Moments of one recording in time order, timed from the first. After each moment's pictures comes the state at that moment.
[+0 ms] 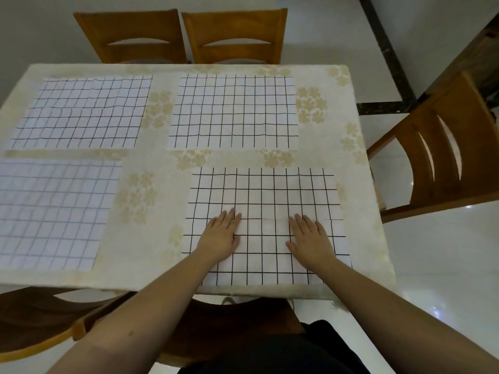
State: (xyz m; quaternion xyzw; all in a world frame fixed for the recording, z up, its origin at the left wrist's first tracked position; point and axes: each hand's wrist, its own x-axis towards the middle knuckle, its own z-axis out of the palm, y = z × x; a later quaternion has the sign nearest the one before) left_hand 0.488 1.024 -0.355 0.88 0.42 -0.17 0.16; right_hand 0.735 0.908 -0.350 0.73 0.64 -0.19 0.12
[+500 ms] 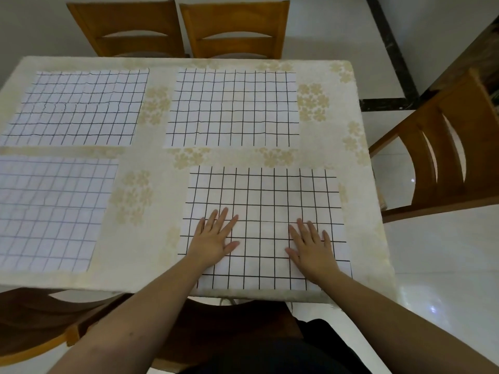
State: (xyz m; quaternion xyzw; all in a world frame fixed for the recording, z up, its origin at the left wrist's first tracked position) left_hand 0.464 1.026 -0.383 0.88 0.43 -0.14 0.14; right_hand 0.739 0.889 -0.368 0.74 0.63 -0.21 0.09
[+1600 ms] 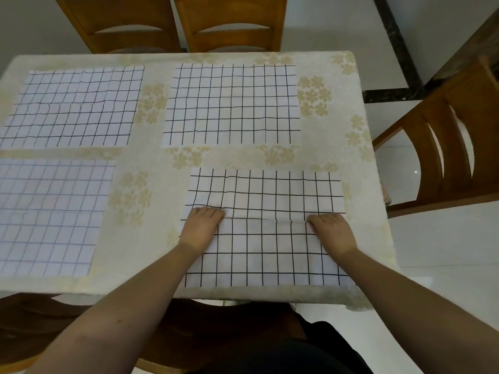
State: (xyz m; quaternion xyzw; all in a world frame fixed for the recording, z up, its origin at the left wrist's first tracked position) left_hand 0.458 1.069 -0.372 0.92 0.38 0.10 0.06; right_hand 0.796 0.923 -0.373 0.70 0.71 -0.03 -0.11
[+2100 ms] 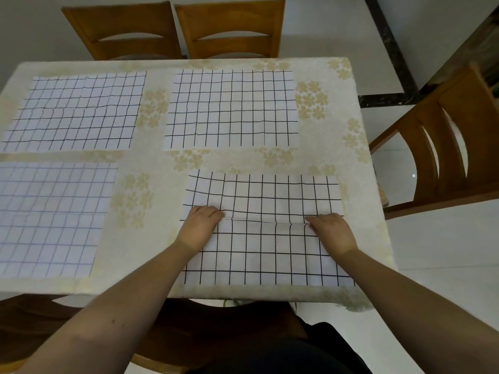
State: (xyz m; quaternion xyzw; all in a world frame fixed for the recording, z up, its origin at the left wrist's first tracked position) left_hand 0.449 1.076 -0.369 0.94 0.33 0.10 0.06; right_hand 0.796 0.918 -0.367 0.70 0.70 -0.04 -0.12
